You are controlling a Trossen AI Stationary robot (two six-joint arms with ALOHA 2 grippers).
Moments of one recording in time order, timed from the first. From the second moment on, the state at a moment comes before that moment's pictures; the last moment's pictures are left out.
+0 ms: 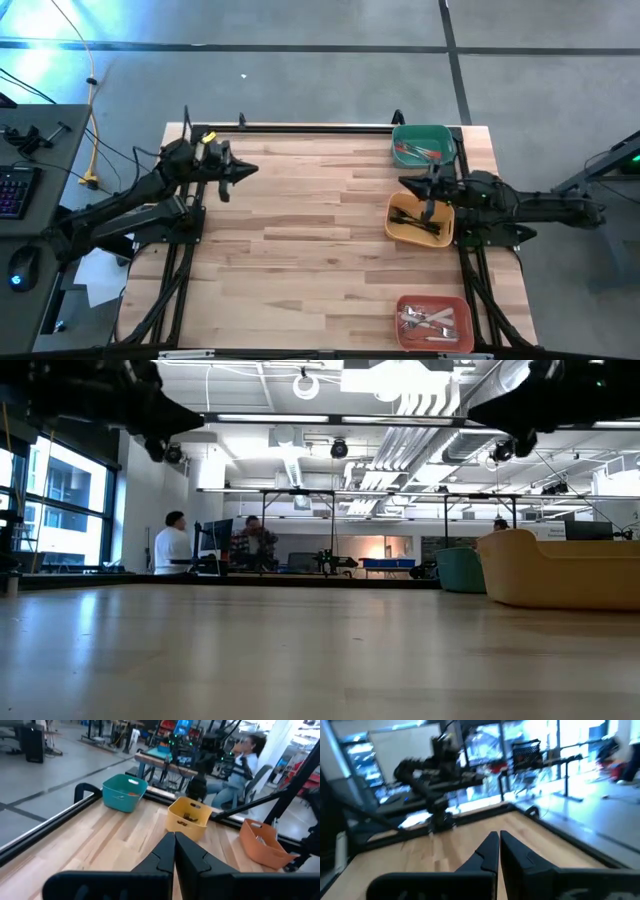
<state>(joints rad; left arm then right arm) 0.64 0.55 0.38 0.06 0.50 -0.20 -0.09 0.40 0.27 0.16 0.16 0.16</state>
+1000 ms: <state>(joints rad) 0.44 0.00 0.08 -0.09 0.06 -0.29 -0.10 0.00 0.01 0.22 0.39 0.16</state>
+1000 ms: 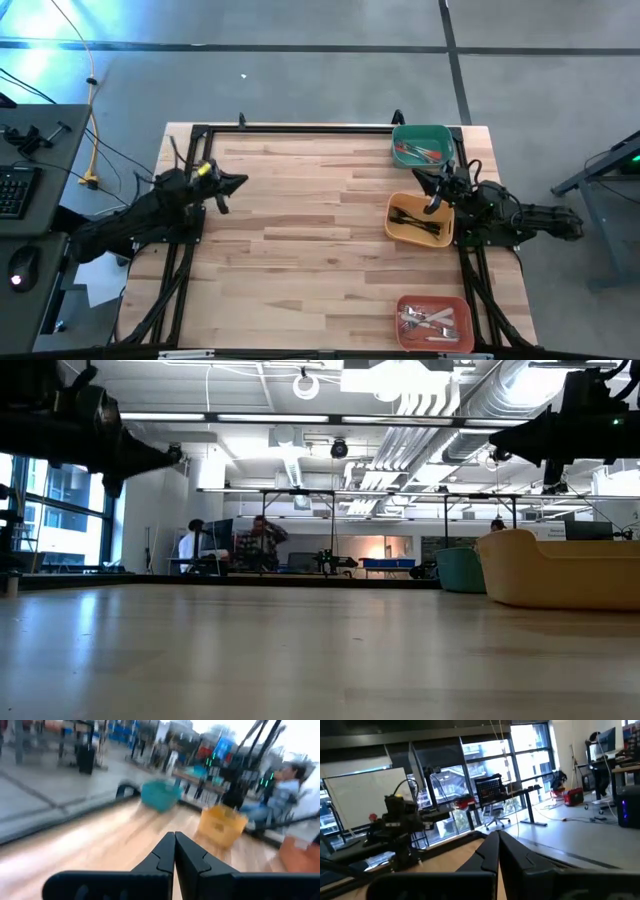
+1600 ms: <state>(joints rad) 0.39 0.01 0.08 -0.18 -0.01 -0.36 -0.11 0.01 0.01 0.07 0.46 0.16</state>
